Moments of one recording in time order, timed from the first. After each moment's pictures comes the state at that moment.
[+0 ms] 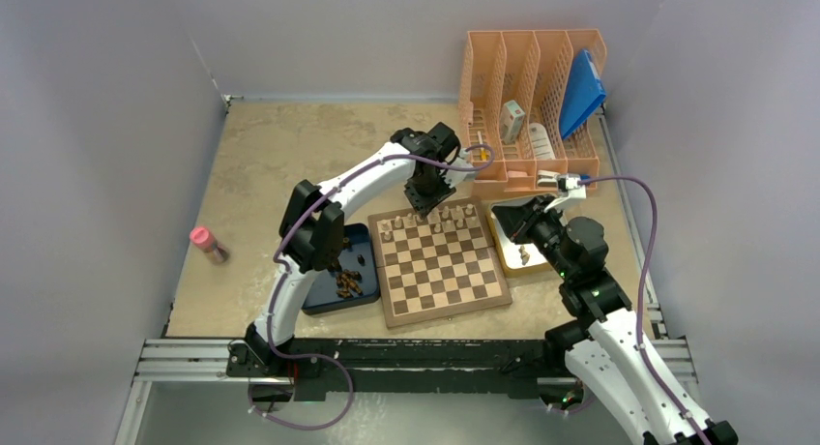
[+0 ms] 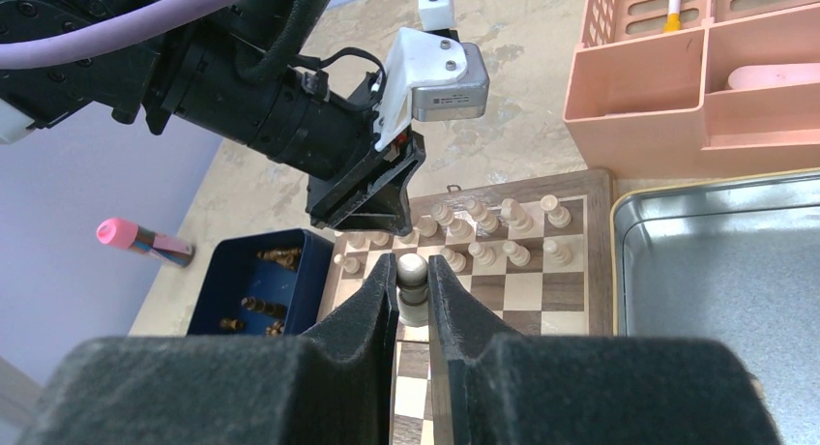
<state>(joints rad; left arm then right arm) -0.74 2.25 2.06 -1.12 0.12 0.27 0.35 0.58 0.50 -0.07 -0.12 0.58</state>
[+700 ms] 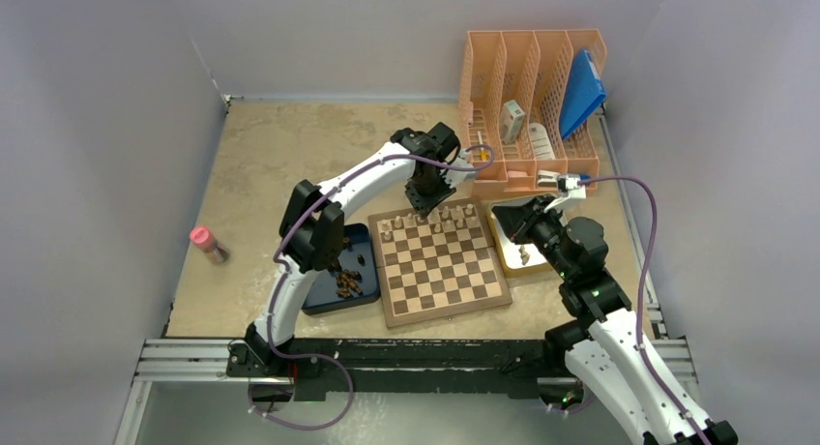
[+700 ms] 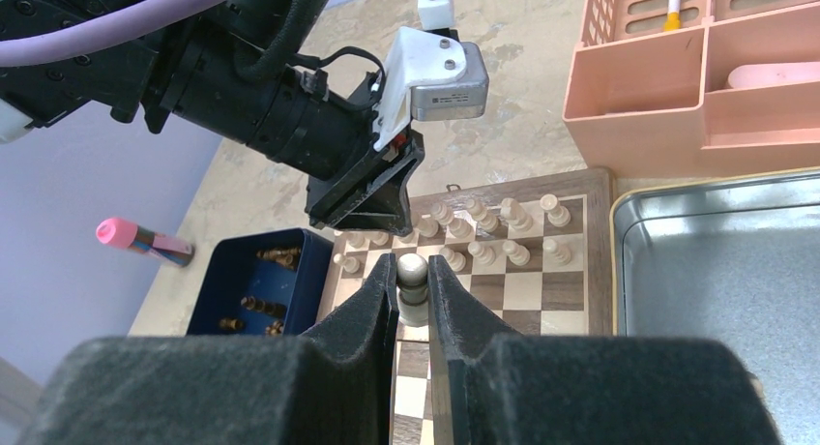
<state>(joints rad) -0.74 2.25 2.06 -1.12 0.14 0.27 0.35 0.58 0.50 -0.07 -0.12 0.58</state>
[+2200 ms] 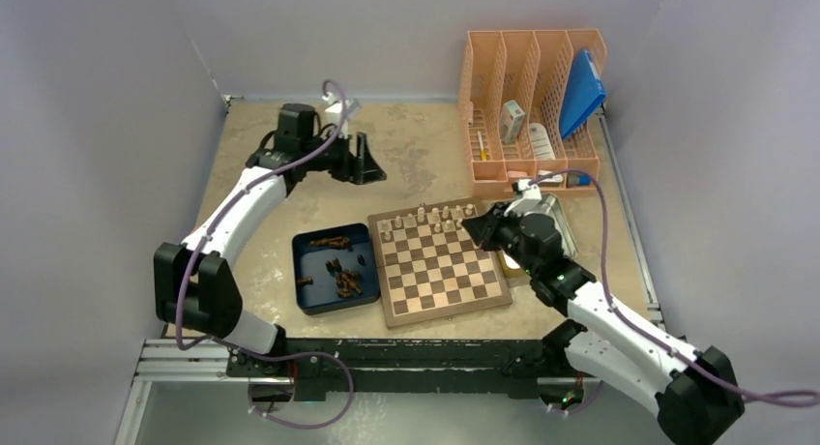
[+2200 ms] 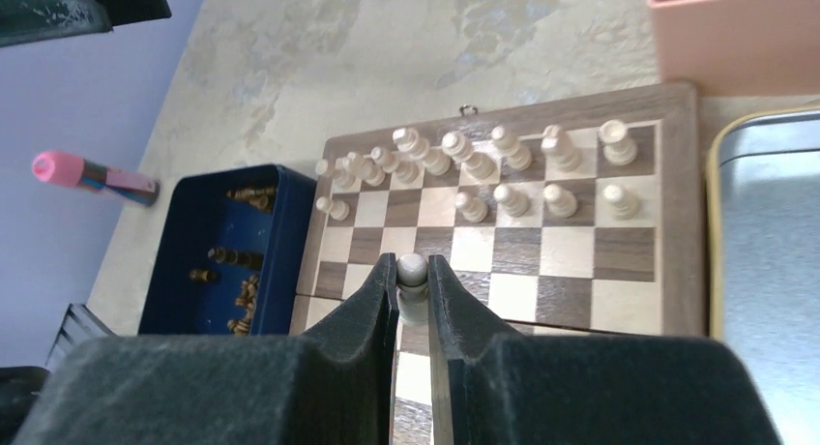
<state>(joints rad) -0.30 1.51 1.29 -0.40 0.66 -0.18 0.56 0.82 0.44 0.10 0.01 0.62</state>
